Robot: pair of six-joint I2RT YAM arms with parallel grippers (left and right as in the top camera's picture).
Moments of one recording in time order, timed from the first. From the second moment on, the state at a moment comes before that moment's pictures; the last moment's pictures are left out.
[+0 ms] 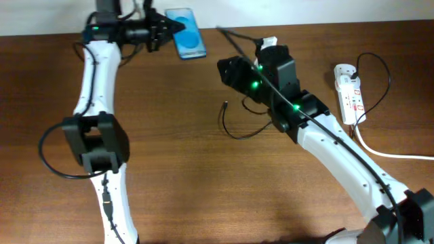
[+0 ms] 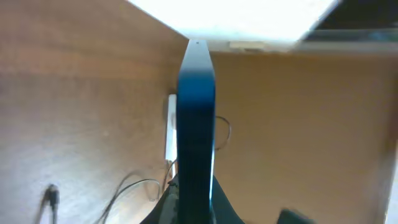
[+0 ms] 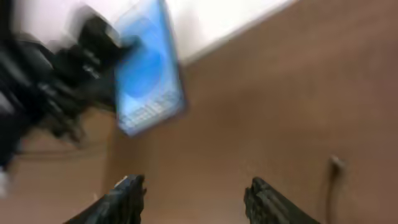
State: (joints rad) left arm 0.02 2.45 2.41 -0.72 1.20 -0.74; right arm 0.44 1.58 1.29 -0.20 -0.20 0.86
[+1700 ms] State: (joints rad) left arm 0.09 2.45 2.41 -1.01 1.23 -0.36; right arm 0.37 2.14 1.31 -0.16 -0.44 0.67
